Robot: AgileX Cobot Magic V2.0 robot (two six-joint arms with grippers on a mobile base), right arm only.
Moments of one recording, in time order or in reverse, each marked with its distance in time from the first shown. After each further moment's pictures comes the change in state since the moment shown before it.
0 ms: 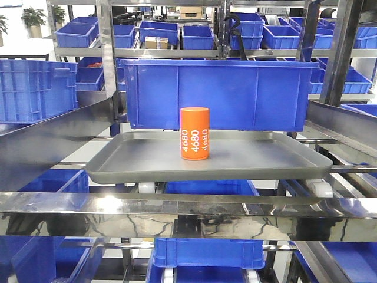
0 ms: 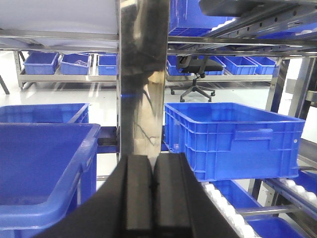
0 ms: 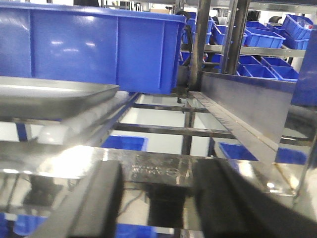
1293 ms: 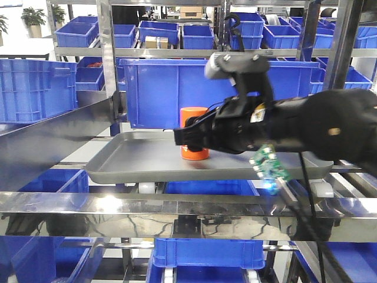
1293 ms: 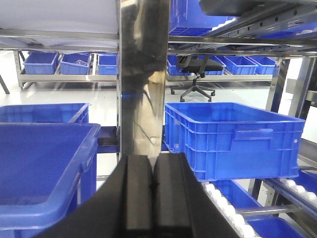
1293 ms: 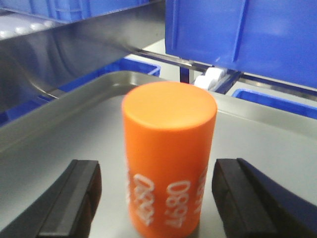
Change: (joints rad) arm 0.452 1.090 -1.021 0.275 0.281 -0.124
